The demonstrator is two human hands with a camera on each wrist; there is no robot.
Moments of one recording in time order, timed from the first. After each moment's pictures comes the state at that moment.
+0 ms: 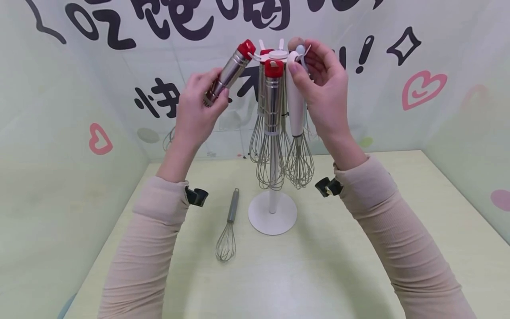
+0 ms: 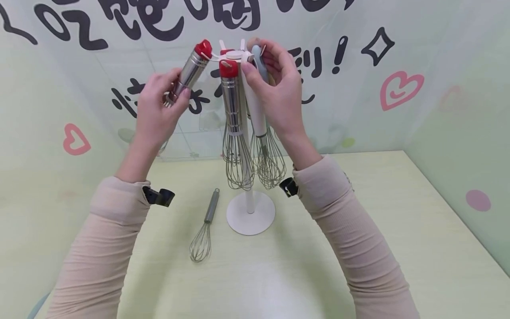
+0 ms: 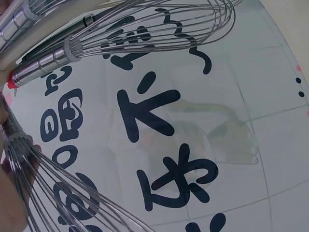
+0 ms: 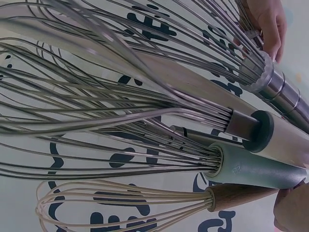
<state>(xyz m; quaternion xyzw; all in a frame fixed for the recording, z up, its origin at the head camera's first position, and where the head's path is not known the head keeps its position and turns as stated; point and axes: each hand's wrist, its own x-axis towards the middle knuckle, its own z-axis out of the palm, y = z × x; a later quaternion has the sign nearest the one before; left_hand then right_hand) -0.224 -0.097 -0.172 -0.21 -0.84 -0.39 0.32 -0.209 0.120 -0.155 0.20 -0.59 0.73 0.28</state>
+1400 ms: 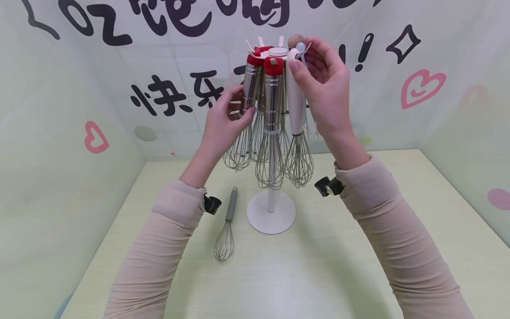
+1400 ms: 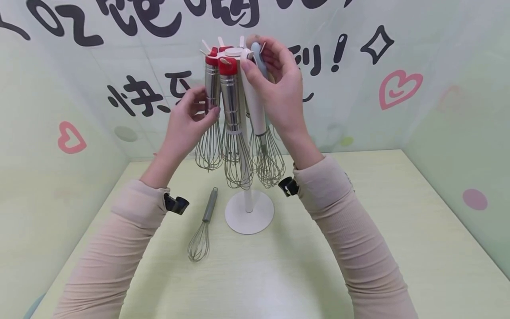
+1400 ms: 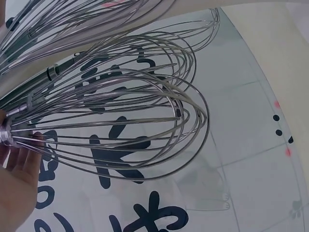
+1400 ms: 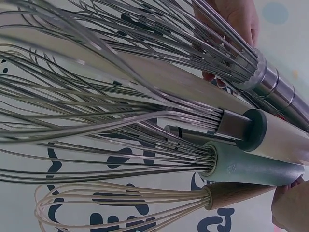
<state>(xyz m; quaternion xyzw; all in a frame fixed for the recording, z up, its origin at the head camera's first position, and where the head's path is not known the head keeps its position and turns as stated) -0.233 -0.065 -0.203 -0.24 -0.79 -0.53 0.19 -0.210 0.122 -0.154 0.20 -0.58 0.74 0.26</state>
